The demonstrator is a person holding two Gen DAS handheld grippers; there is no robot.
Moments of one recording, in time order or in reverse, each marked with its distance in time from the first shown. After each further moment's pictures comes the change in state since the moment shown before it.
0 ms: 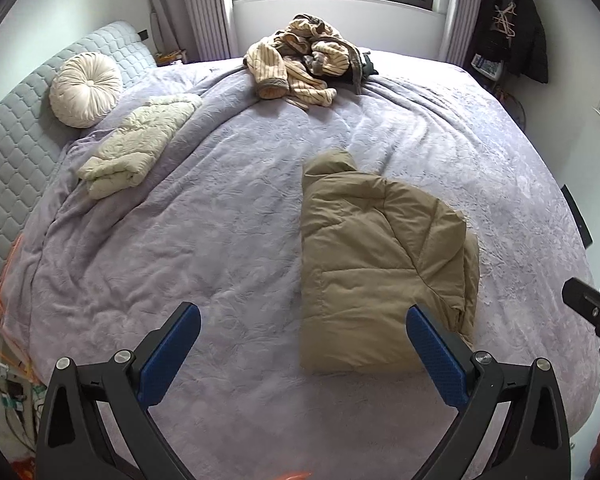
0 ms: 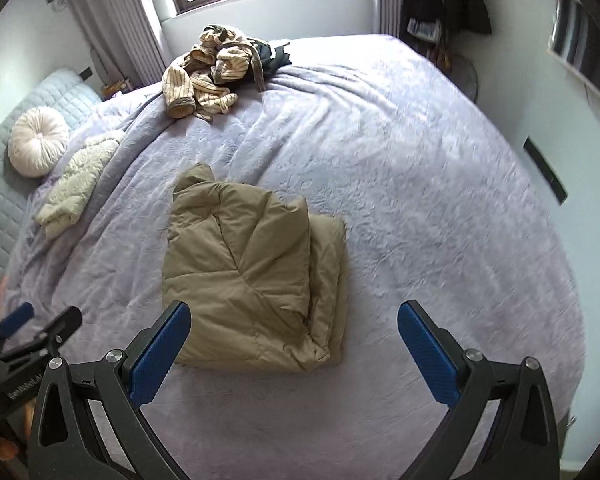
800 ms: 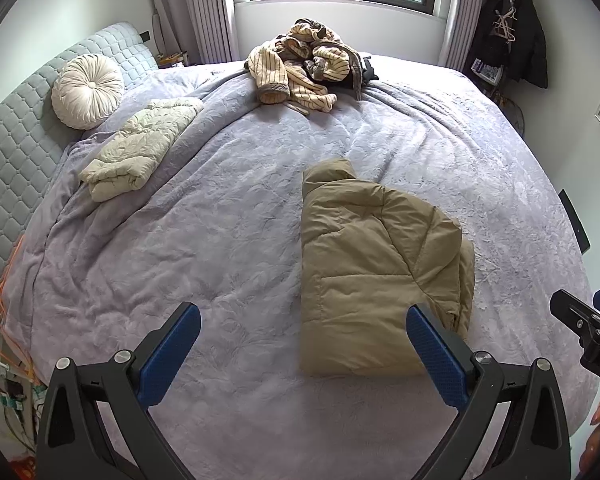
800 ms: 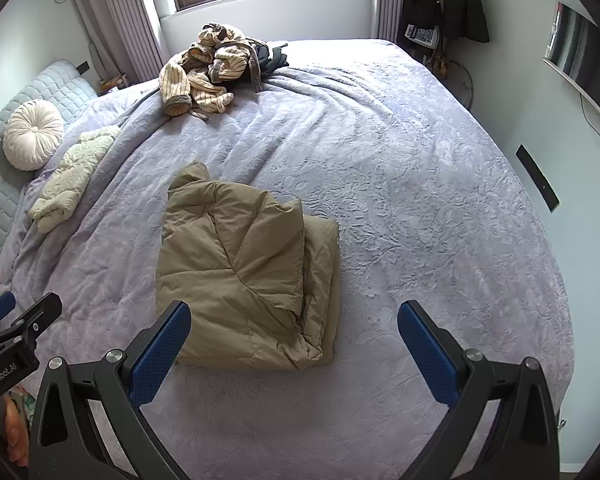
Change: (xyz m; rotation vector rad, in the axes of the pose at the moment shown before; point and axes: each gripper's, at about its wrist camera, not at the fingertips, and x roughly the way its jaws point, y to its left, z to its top) left arm -0.011 0.002 0.006 -0.003 -0.009 -0.007; right arm -0.004 0.007 -0.004 -0.008 -0.001 -0.027
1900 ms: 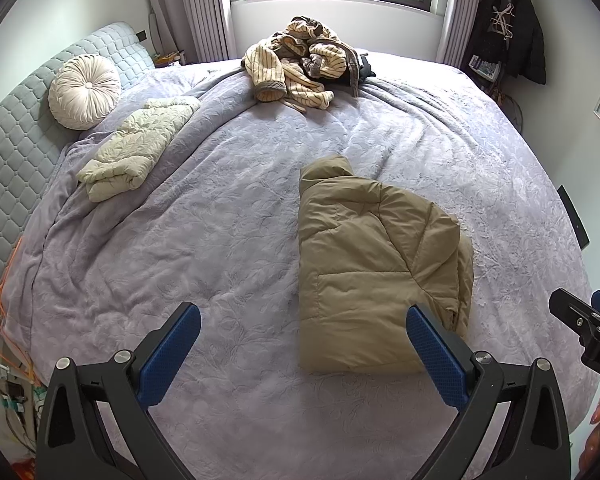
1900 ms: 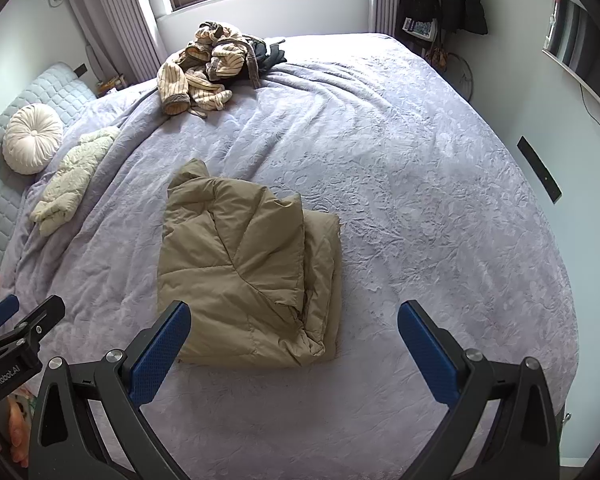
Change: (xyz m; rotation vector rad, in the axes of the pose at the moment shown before) left arm 0.001 -0.001 0.001 0.008 0.004 -0.004; right arm 0.000 -0.004 0.000 0.003 0.006 0.008
